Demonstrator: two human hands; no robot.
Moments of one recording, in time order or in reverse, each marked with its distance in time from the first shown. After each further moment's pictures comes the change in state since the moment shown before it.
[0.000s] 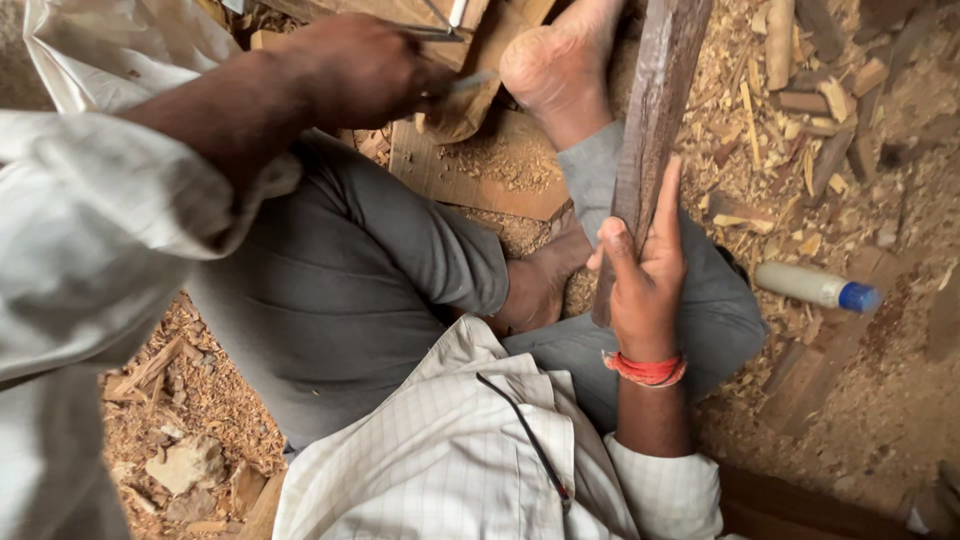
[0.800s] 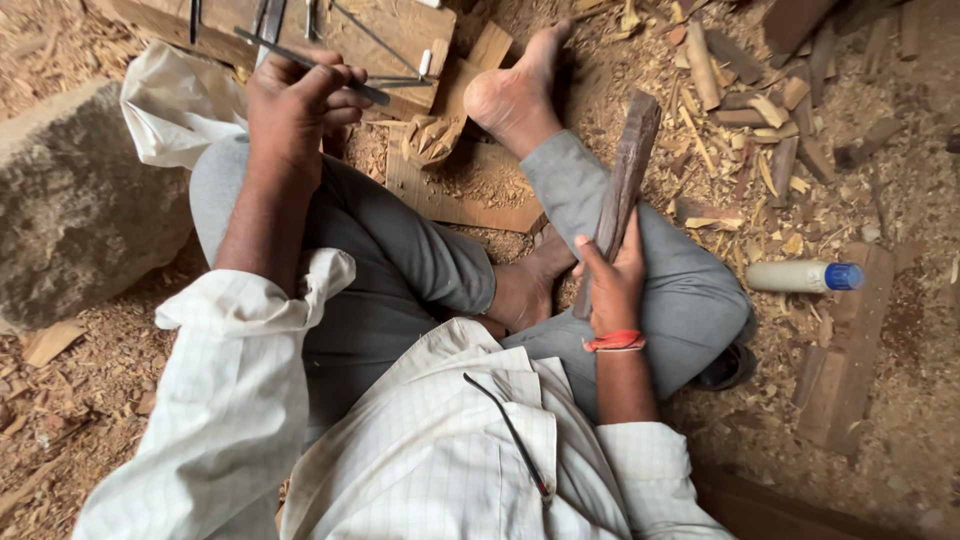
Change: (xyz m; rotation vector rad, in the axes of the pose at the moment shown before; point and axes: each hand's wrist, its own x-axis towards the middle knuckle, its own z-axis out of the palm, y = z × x) left_hand -0.056 0.040 0.009 -1.629 1.076 -0.465; right_hand -0.026 0.074 -0.031 0.188 0.265 0.003
